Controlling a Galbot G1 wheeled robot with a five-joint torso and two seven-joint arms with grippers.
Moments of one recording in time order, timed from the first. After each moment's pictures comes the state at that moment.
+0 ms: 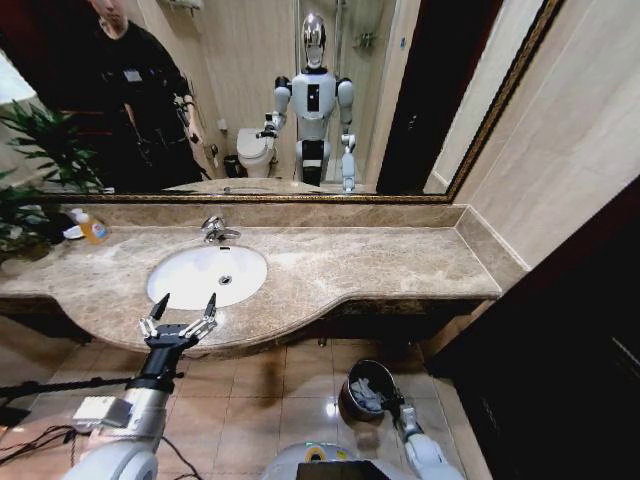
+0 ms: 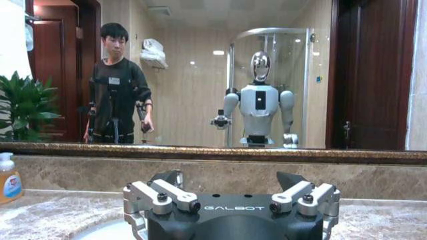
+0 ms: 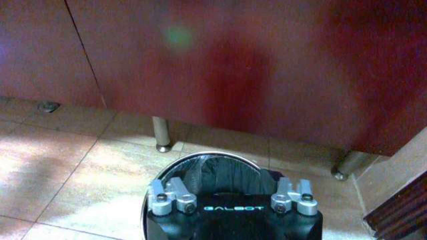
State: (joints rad) left arm 1.84 -1.36 -0.82 -2.47 -0.37 0.04 0.05; right arm -1.26 1.38 0.48 0.91 0.05 0.27 -0.10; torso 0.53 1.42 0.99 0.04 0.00
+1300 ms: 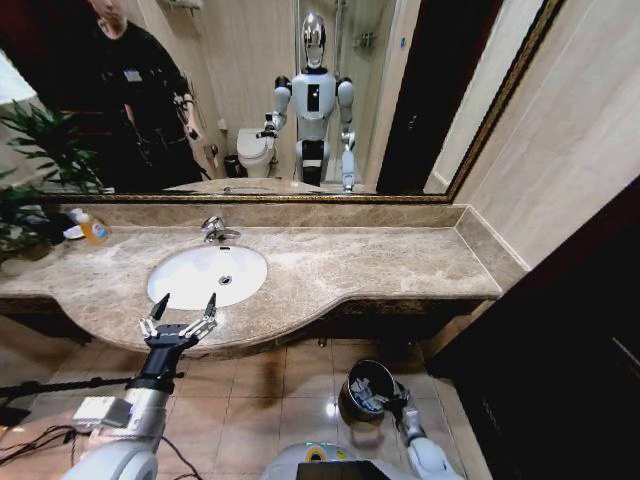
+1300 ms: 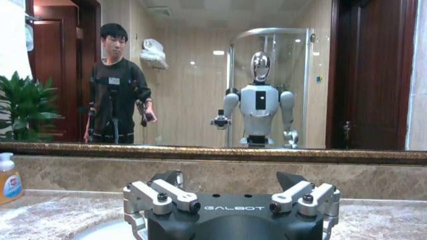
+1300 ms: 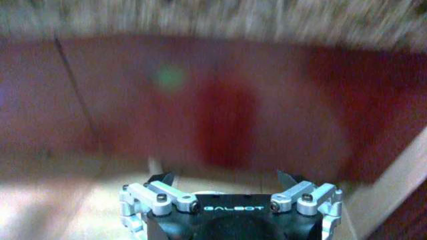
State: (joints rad) left arm 1.84 -1.36 -0.82 -2.47 -0.37 0.04 0.05; right arm -1.41 1.33 0.49 1.27 0.18 0.17 -0.07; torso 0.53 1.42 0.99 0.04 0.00
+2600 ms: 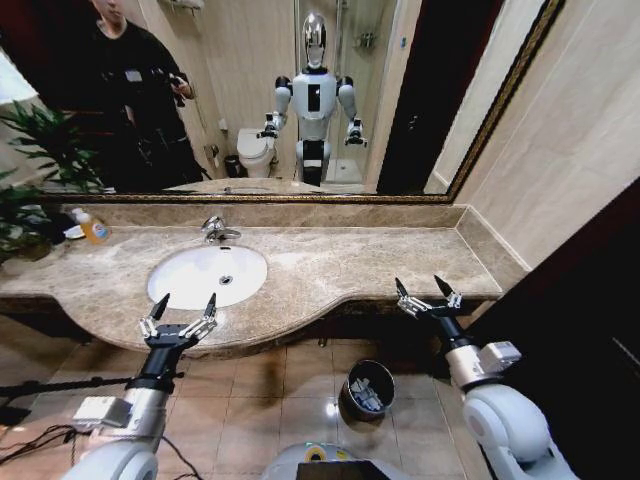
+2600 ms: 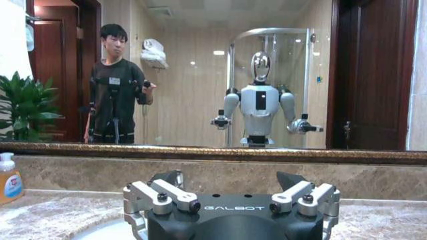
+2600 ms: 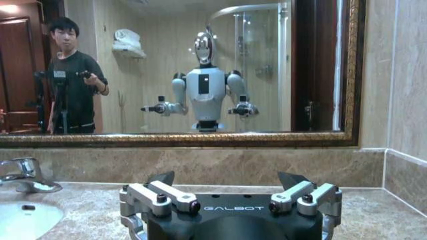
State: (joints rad) left arm 1.84 -1.36 -0.82 -2.47 -0.37 0.04 0.05; right arm -1.64 1.22 0.68 2.37 0.41 -0.16 0.06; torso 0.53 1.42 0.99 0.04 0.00
